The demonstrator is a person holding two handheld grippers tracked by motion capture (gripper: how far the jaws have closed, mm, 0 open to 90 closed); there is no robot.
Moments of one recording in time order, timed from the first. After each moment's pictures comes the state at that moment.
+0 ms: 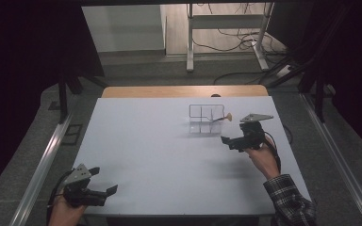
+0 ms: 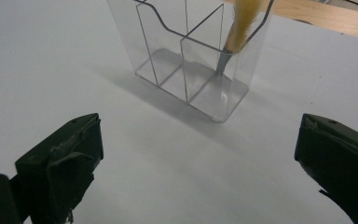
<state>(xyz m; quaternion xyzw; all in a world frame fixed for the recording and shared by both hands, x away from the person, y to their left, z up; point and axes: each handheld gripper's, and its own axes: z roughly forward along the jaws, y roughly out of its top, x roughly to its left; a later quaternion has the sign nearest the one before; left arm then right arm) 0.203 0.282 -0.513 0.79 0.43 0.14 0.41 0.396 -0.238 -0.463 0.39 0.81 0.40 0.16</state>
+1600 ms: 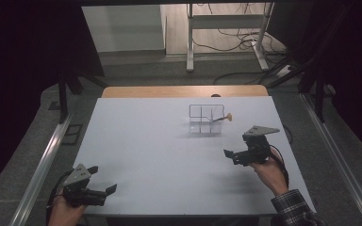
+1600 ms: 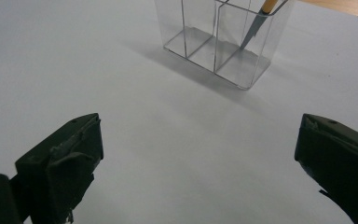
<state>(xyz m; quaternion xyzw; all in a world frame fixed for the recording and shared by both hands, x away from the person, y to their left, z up) 0.203 0.282 -0.514 0.79 0.43 0.16 0.41 0.350 -0.246 -0.462 0.37 0.82 0.40 0.15</state>
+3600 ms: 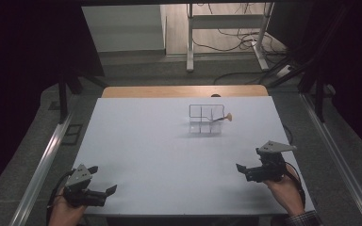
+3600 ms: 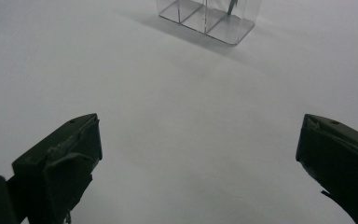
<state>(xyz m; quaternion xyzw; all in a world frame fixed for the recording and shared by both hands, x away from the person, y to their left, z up) 0.202 0.282 -0.514 0.80 0.42 0.17 0.39 0.303 -0.280 -0.466 0.38 0.82 0.39 0.17</state>
